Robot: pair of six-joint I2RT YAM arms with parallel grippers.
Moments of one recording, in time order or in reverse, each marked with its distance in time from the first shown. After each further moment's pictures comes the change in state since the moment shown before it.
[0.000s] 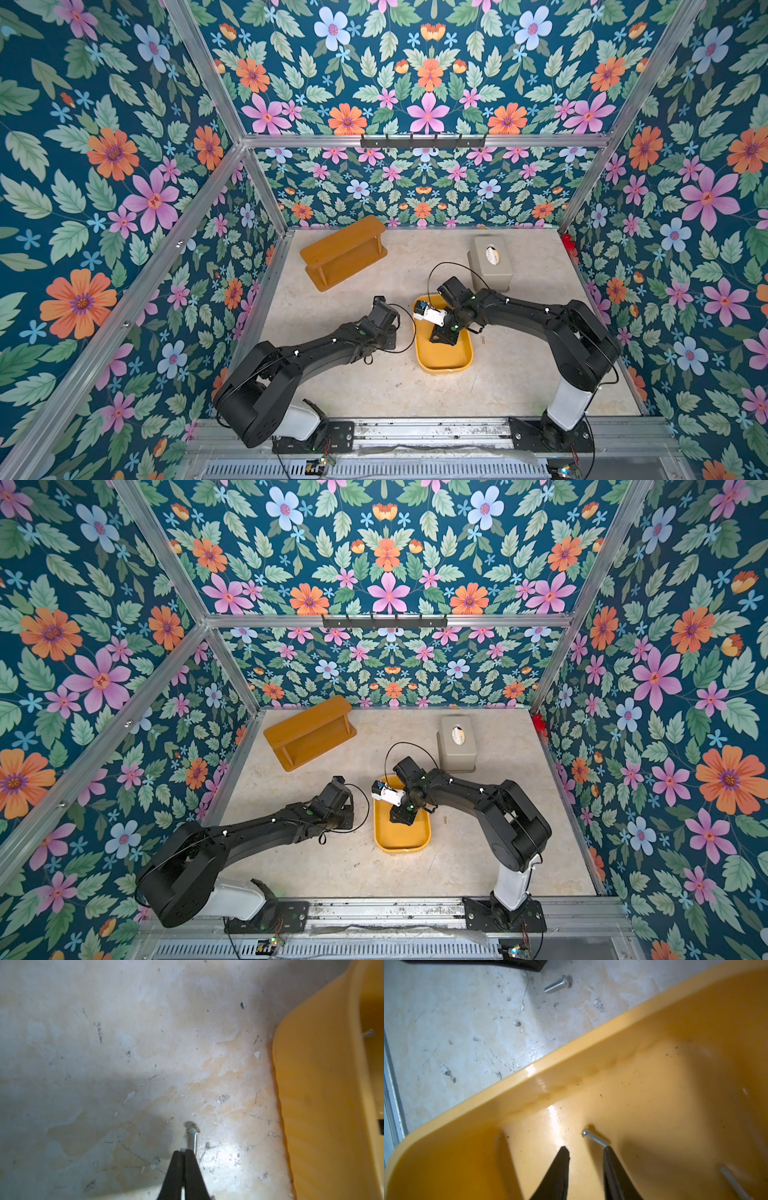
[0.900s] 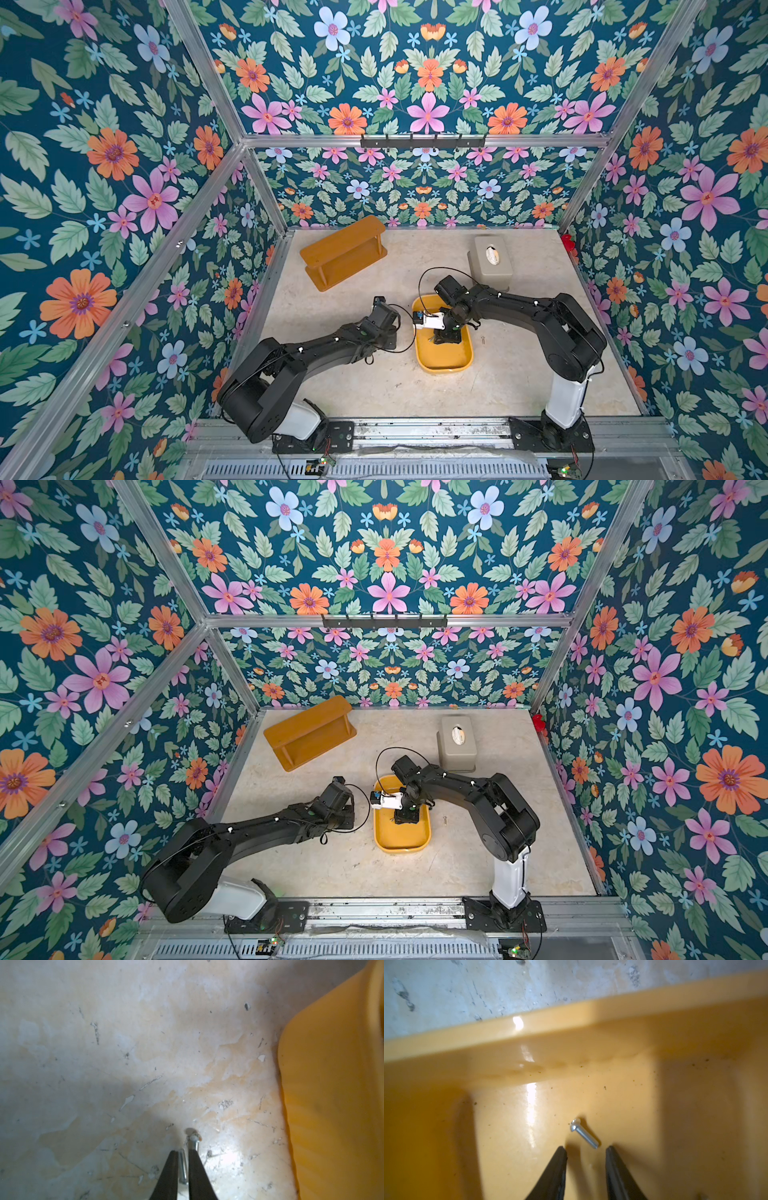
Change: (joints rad) left arm 0.000 0.028 0.000 0.035 -0.007 -0.004; right arm -0.013 0.074 0.058 -0.080 0.074 -0.329
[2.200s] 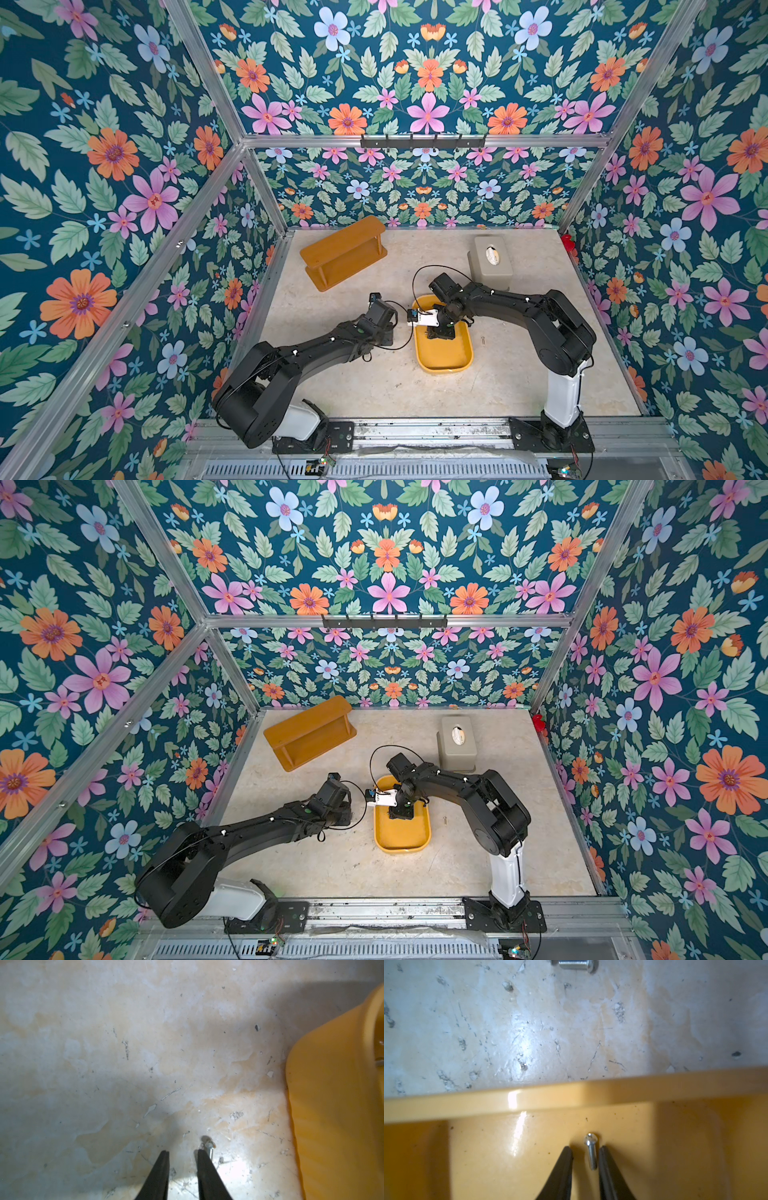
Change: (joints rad) left arm 0.031 -0.031 0.011 -0.032 -0.039 0.013; right arm 0.011 0.069 0.064 0.023 -0.020 -0.029
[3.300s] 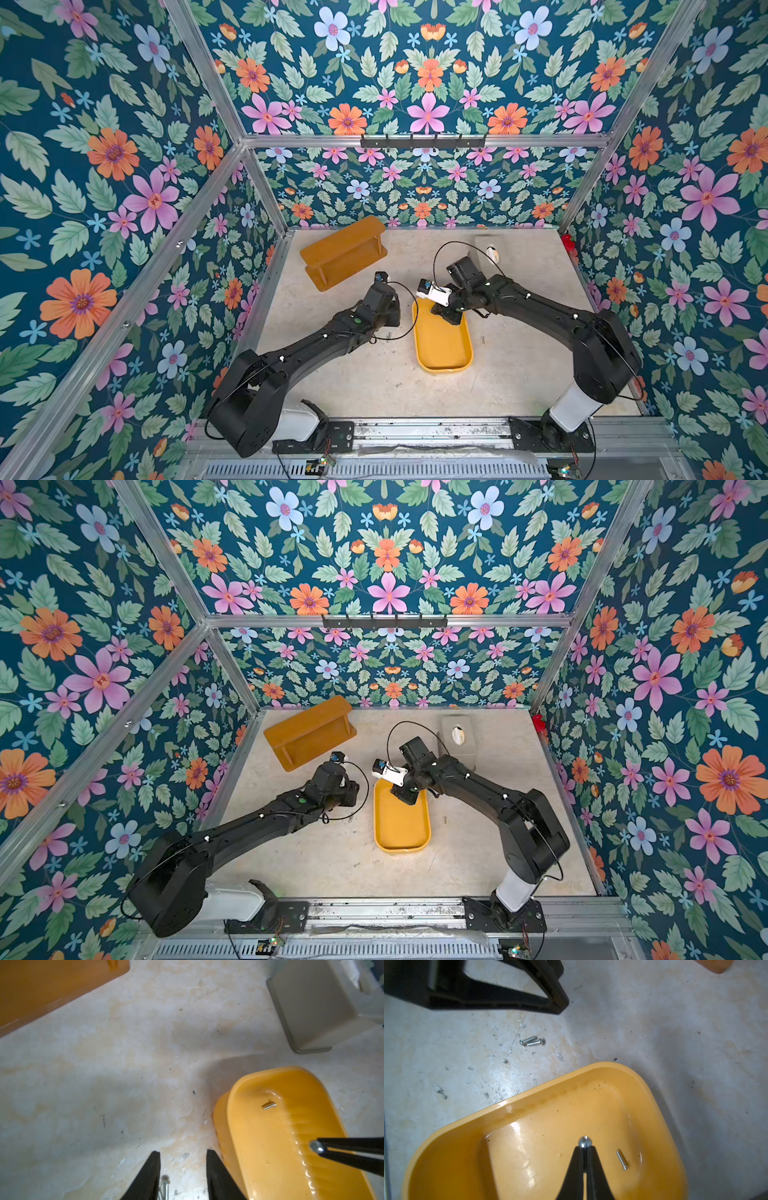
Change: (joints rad) left arm -0.005 -0.034 0.159 0.066 0.066 0.103; right arm -0.068 -0.340 -0.056 0.047 0.011 0.331
